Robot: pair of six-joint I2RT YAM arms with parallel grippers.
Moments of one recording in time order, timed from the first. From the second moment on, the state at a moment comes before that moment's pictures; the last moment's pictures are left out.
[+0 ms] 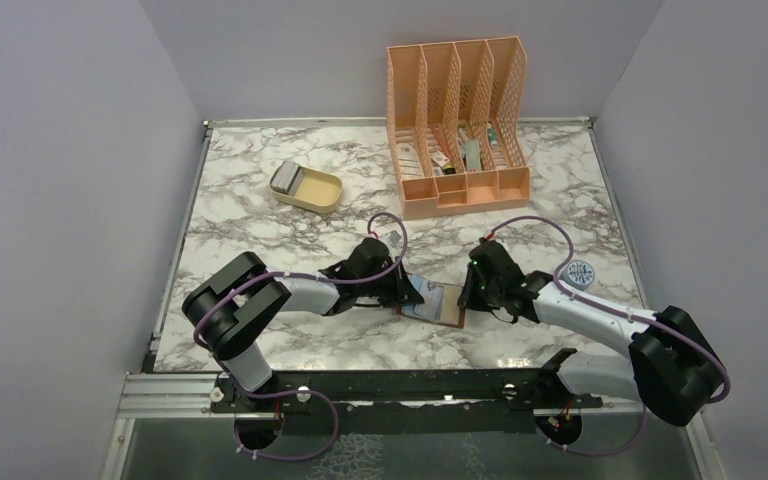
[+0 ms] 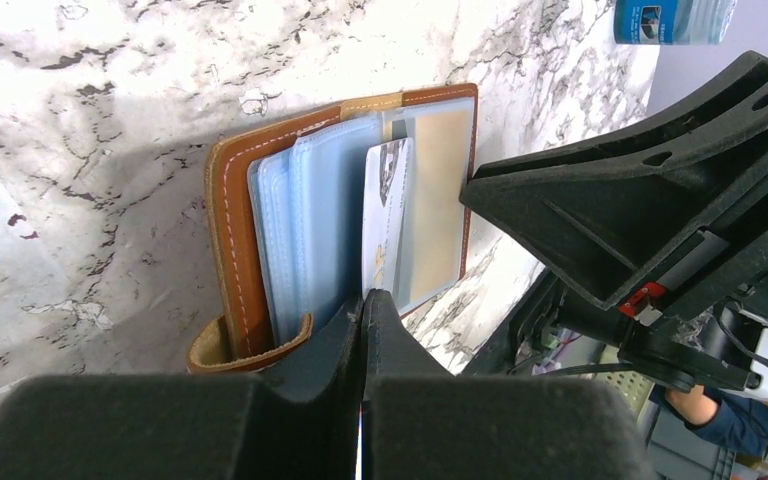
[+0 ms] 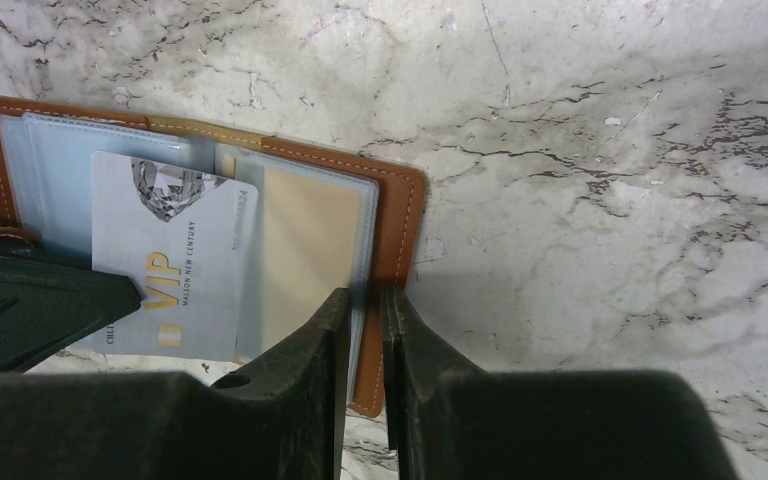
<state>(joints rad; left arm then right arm) -0.82 1.66 0.62 0.39 0.33 -1.01 0.66 1.21 0.51 -0.29 0.09 0.73</state>
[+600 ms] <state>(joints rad) -0.87 1.66 0.62 0.41 0.22 -1.03 0.66 1.19 0.49 -0.26 0.07 0.77</state>
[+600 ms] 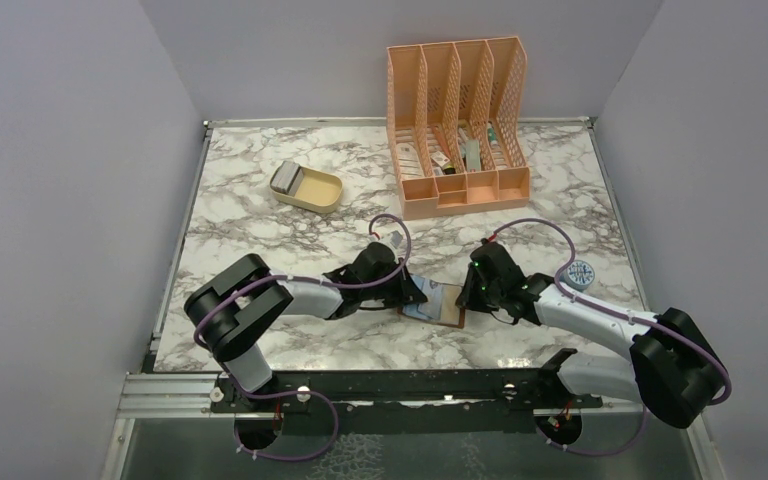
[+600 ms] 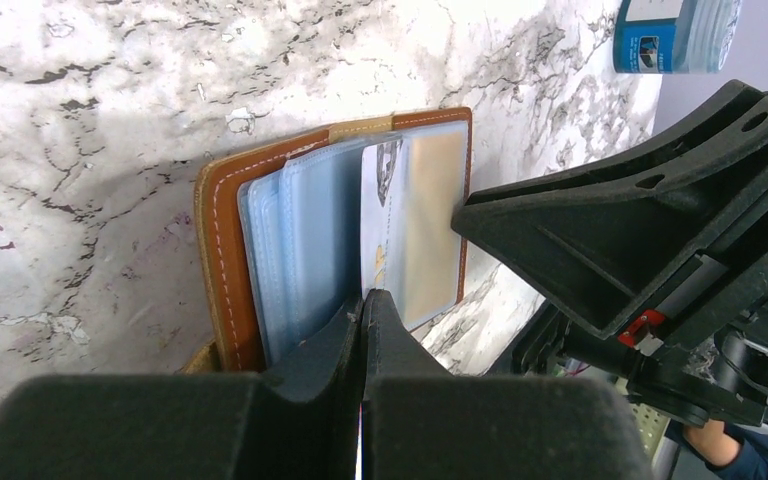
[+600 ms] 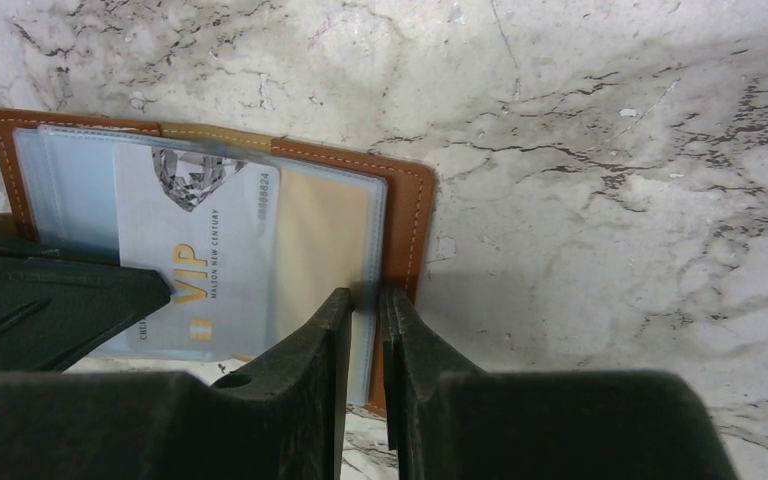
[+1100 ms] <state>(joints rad) -0.91 1.66 0.62 0.42 0.19 -1.03 0.66 1.19 0.49 -0.28 0.06 0.79</state>
